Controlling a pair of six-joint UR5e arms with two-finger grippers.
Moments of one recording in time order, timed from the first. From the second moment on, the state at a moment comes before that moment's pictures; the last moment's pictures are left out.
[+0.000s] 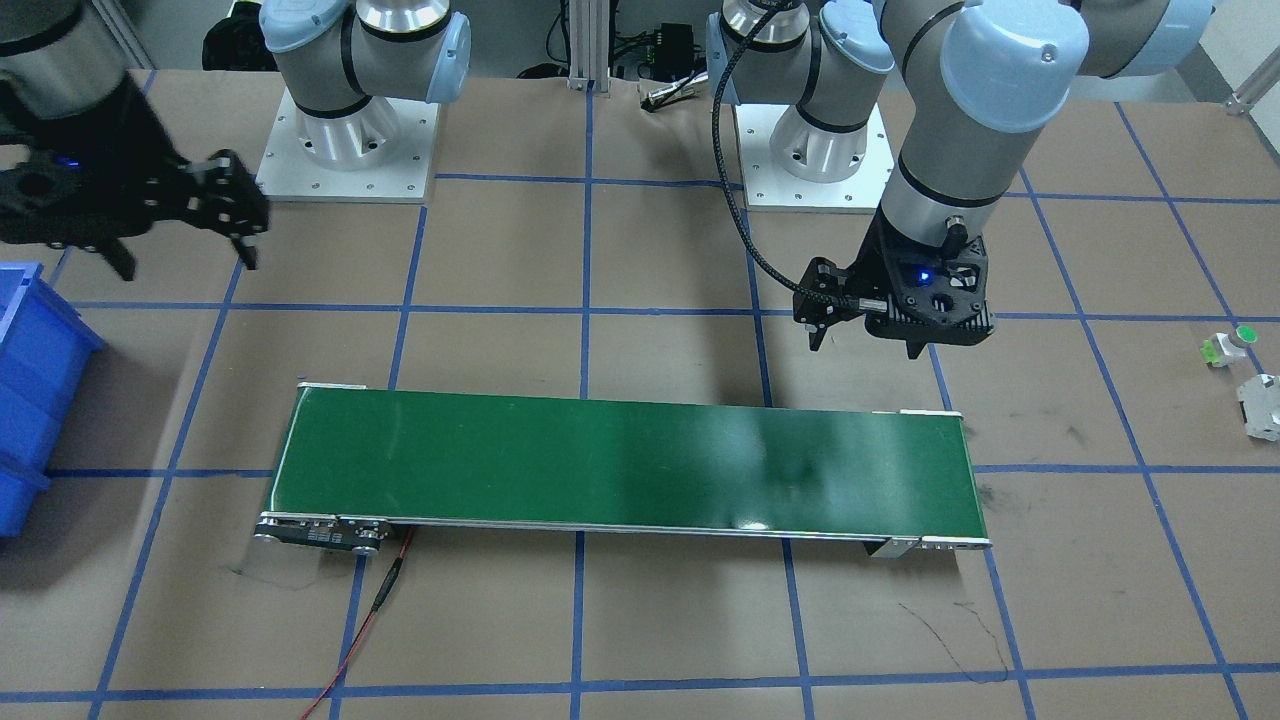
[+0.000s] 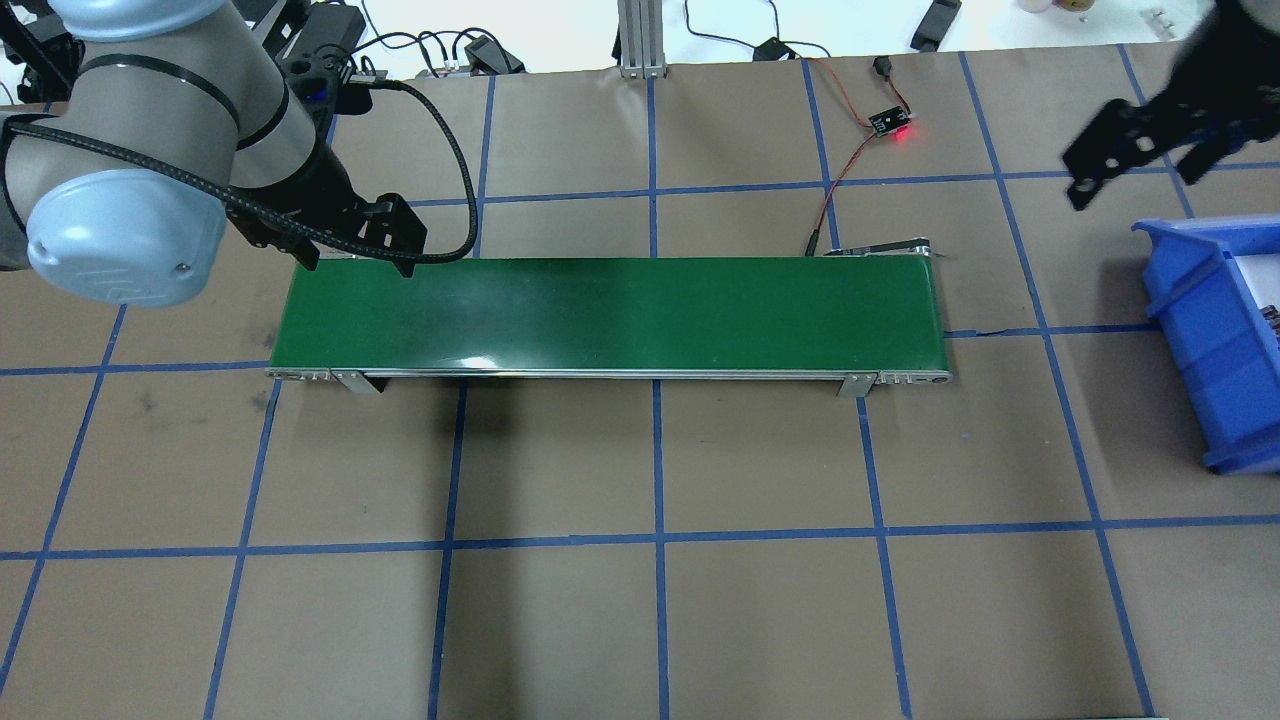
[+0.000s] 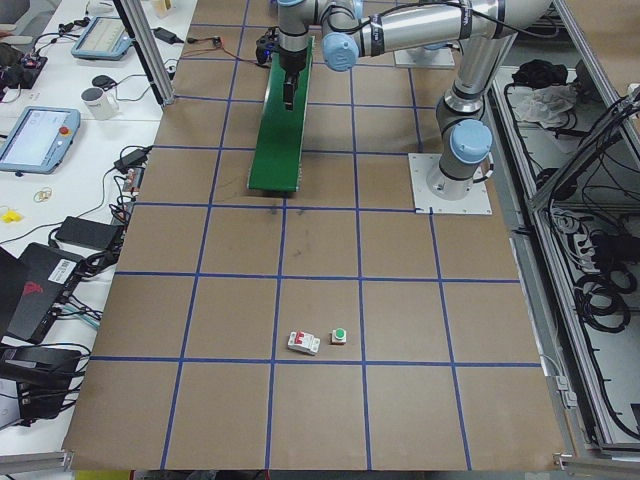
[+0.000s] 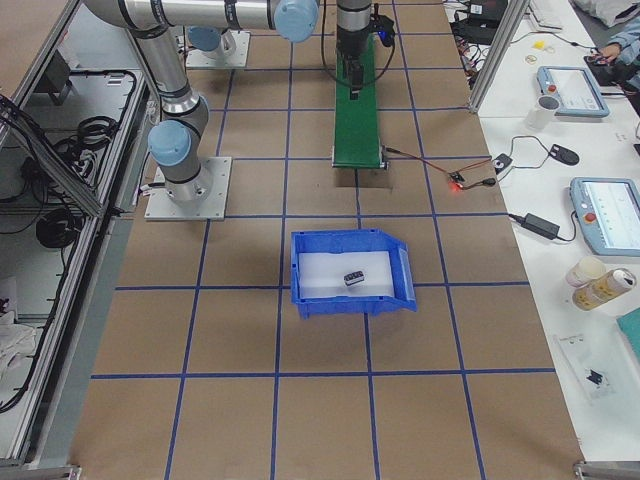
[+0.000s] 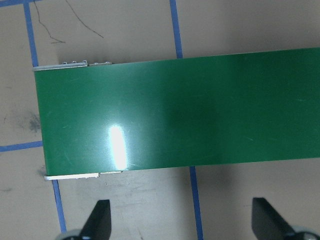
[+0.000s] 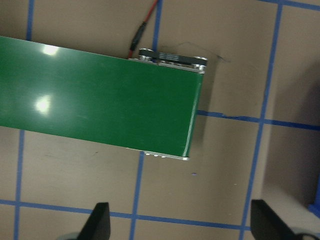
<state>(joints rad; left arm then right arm) -1.54 -1.62 -1.73 -1.29 1.60 0.14 1.50 -1.59 1.56 -1.60 -1.60 -0.21</state>
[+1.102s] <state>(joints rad) -1.54 -1.62 -1.74 -1.29 1.60 0.14 1.60 -1.58 1.56 -1.60 -1.59 -0.05</state>
